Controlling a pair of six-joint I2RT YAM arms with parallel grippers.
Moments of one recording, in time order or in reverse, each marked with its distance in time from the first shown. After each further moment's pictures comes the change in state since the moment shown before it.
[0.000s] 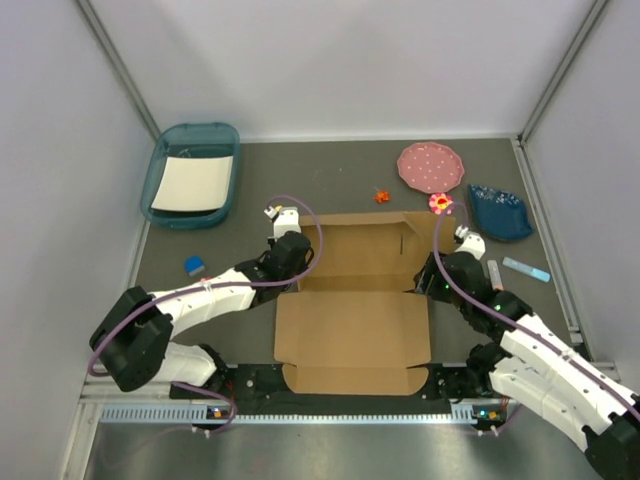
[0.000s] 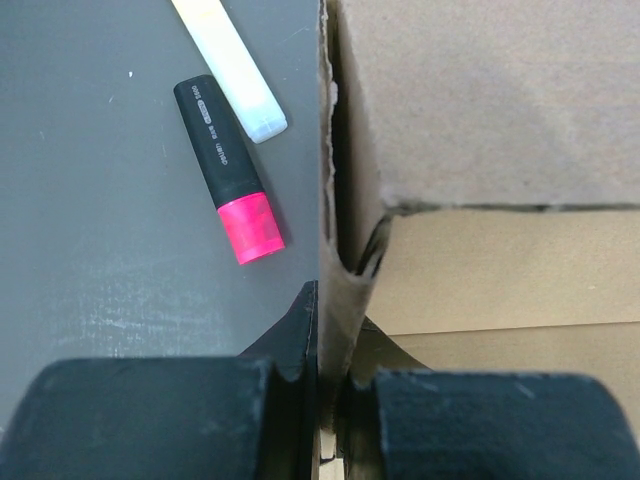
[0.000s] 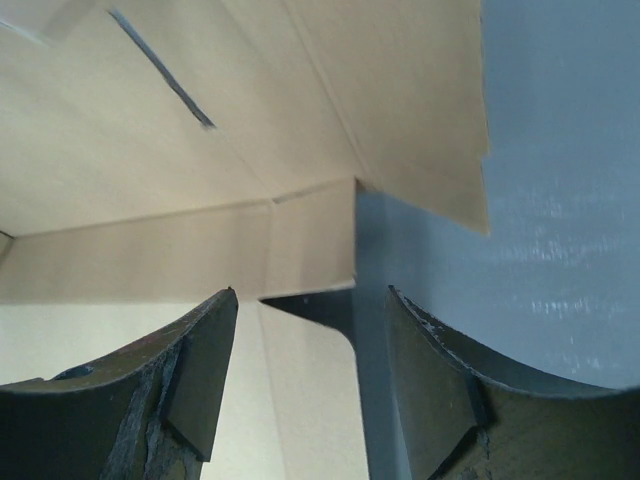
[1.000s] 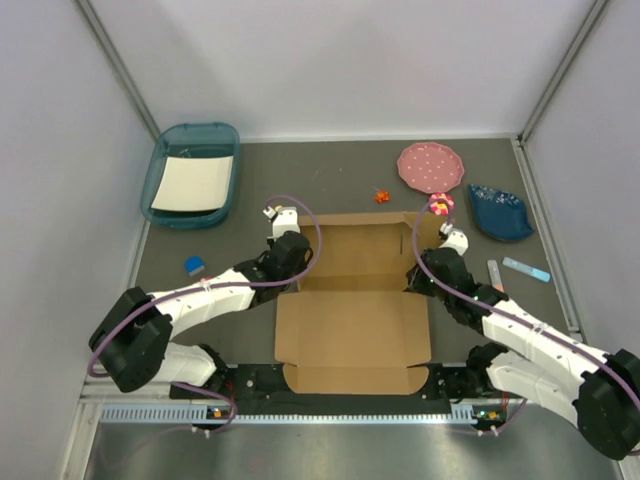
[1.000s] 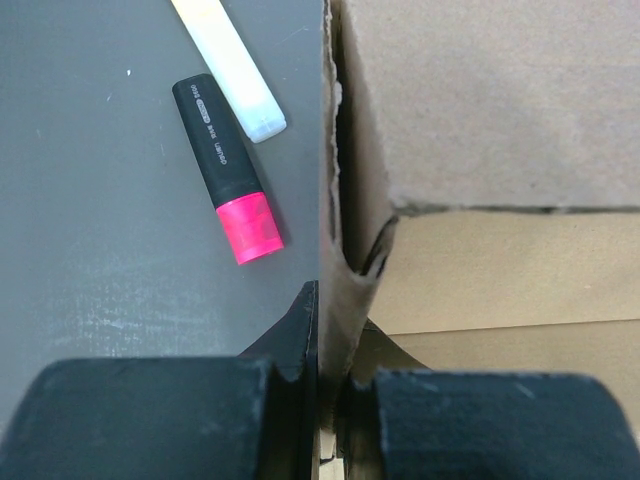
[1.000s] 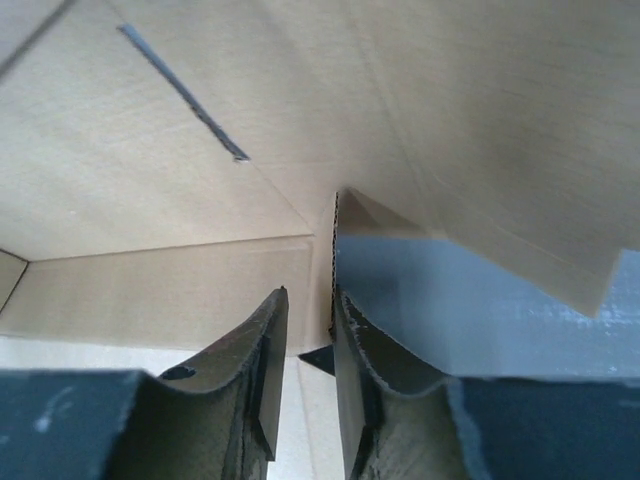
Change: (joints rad) left arm 0.000 -0.004 -0.006 0.005 0.010 -0.008; right arm 0.016 0.219 -0.073 0.276 -0.023 0.054
